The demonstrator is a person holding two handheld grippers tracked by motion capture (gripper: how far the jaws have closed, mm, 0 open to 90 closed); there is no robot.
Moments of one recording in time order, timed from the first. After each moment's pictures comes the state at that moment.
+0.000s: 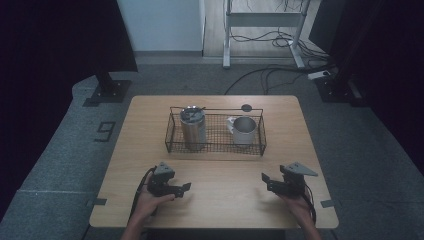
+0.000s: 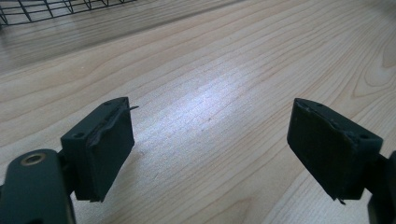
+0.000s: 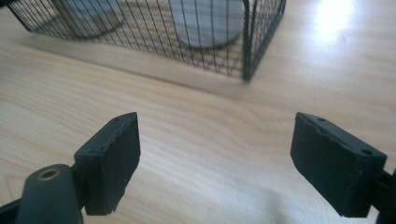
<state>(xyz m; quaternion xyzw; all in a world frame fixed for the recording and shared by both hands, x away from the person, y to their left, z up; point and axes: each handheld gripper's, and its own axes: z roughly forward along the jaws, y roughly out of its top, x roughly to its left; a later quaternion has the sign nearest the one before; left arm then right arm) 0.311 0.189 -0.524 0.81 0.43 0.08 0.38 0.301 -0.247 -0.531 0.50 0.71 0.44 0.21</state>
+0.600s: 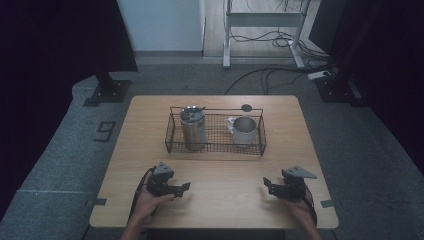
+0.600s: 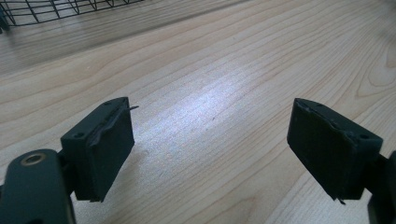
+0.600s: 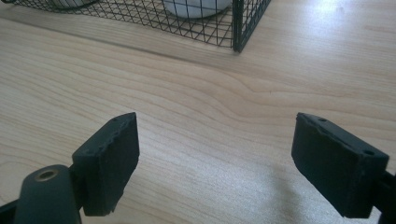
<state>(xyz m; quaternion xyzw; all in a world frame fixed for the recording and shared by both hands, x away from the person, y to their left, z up) 0.311 0.190 -0.524 0.81 0.43 0.09 0.38 0.299 -0.252 -0.546 0.51 0.72 0.42 0.21</state>
